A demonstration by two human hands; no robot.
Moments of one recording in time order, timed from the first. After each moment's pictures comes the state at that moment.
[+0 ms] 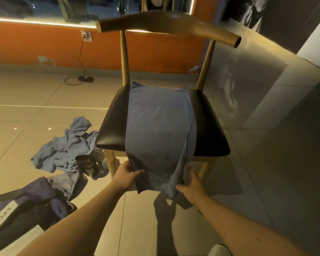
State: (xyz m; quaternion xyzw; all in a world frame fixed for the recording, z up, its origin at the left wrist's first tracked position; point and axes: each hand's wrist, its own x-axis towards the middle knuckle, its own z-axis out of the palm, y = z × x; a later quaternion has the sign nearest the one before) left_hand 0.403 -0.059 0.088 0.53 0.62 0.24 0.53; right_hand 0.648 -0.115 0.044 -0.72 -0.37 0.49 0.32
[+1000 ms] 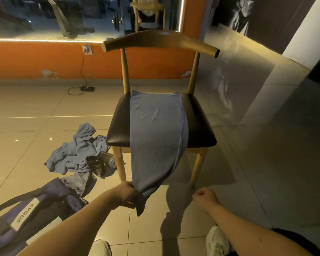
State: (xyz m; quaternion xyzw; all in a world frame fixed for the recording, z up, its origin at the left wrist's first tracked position) left_hand 0.358 -0.141 0.136 0.55 0.58 0.01 0.60; right_hand 0.666 -0.222 0.062 -0.82 -0.33 0.41 0.22
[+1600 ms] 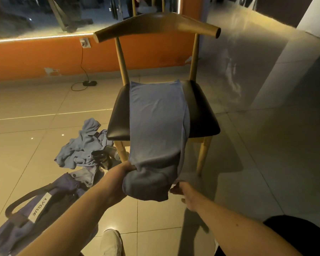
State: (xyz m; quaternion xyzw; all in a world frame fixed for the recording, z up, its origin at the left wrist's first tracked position) left_hand 0.370 -0.169 0.222 0.32 0.56 0.28 0.72; right_hand 0.594 -0.207 0.057 -0.67 -0.17 0.65 0.32
